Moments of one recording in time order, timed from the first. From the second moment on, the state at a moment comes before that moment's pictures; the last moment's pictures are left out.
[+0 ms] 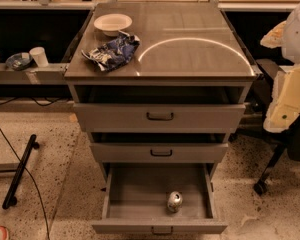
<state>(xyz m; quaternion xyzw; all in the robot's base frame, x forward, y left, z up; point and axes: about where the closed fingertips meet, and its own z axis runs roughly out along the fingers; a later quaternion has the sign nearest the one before) 0.438 -0.217 0.976 -0.60 0.78 -0.03 0.16</state>
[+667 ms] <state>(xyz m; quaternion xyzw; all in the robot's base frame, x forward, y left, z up) 0.441 -0.218 0.939 -0.59 0.78 0.03 0.21</state>
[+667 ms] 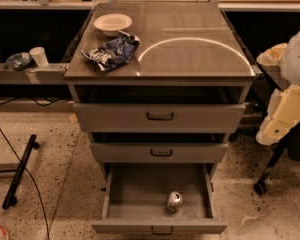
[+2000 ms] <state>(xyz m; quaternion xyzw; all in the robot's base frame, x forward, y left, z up) 0.428 -0.162 0.712 -0.55 0.73 0.30 0.29</state>
